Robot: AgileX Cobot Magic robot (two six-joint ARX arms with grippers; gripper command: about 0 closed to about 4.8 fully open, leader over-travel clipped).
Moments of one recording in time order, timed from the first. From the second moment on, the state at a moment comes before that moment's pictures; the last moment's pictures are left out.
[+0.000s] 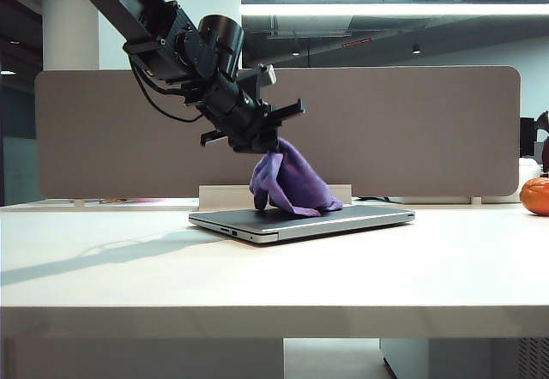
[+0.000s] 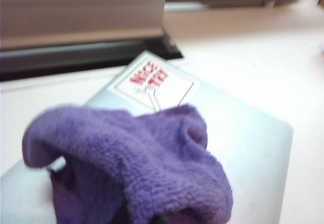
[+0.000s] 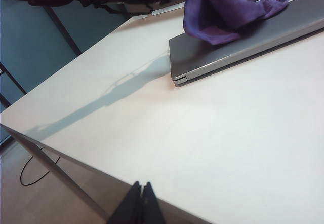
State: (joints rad) left arm -0.45 2.23 1.79 0.10 0.08 -0.17; right arm 0.00 0.00 0.01 -0.13 -0.65 0.31
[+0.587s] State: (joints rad) left arm -0.45 2.23 1.79 -0.08 0.09 -0.17; right arm 0.00 0.00 0.01 -0.13 -0.65 0.31
